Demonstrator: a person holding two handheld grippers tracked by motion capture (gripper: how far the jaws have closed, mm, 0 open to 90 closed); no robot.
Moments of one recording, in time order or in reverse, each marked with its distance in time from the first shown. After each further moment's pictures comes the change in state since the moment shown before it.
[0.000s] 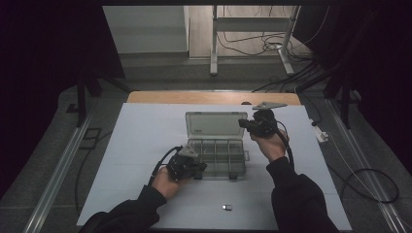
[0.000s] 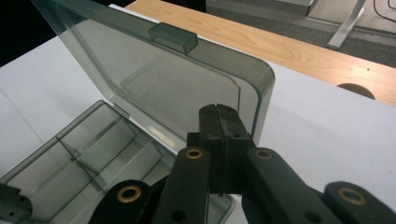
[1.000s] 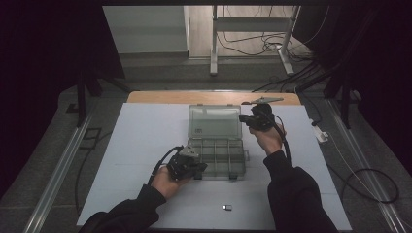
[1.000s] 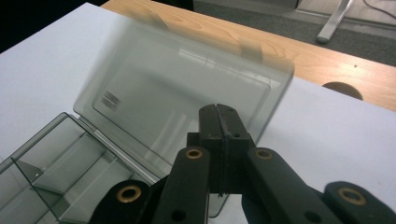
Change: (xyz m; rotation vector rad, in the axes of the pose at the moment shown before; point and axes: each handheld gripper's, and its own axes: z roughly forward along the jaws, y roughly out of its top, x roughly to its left) left arm 0.000 0.002 0.000 0.013 0.001 0.013; right arm -0.021 0.006 0.024 0.026 -0.032 0.037
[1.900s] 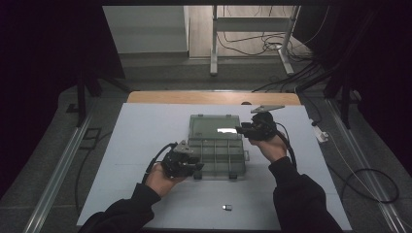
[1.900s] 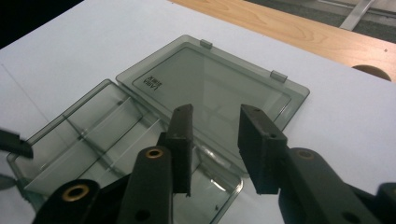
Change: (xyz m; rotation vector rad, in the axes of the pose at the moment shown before) left arm 0.004 0.002 -0.021 -0.009 0.047 -0.023; right arm 0.024 -0.014 -0.025 0.047 0.052 -0.044
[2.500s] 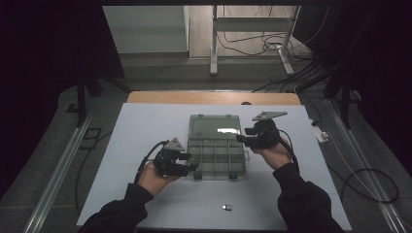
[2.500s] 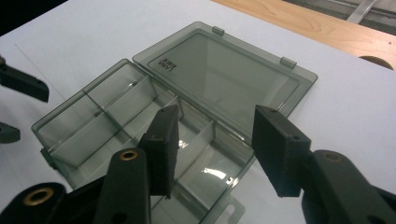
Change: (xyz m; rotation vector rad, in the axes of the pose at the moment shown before) left arm 0.011 -0.006 -0.019 -0.011 0.001 -0.036; right arm 0.016 -0.013 -0.019 0.021 0.000 -0.037
